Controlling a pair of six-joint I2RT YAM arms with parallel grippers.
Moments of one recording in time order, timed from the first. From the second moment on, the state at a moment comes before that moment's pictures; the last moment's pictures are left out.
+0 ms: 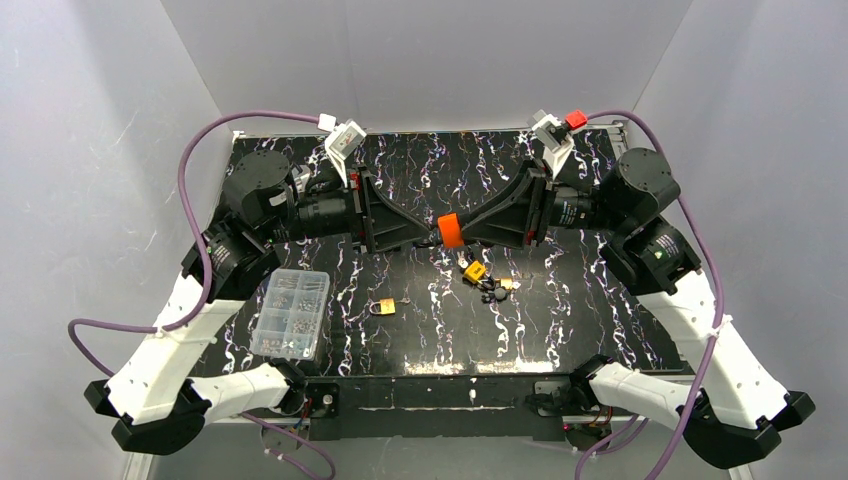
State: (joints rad) left arm -0.73 1.08 1.55 -0.57 0.62 -0.62; right arm 0.63 1.01 1.39 -0.22 -0.90 0.65
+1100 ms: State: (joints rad) left arm -0.72 1.06 1.51 -0.53 0.64 -0.64; right arm 0.62 0.92 1.26 -0.05 -0.71 0.86
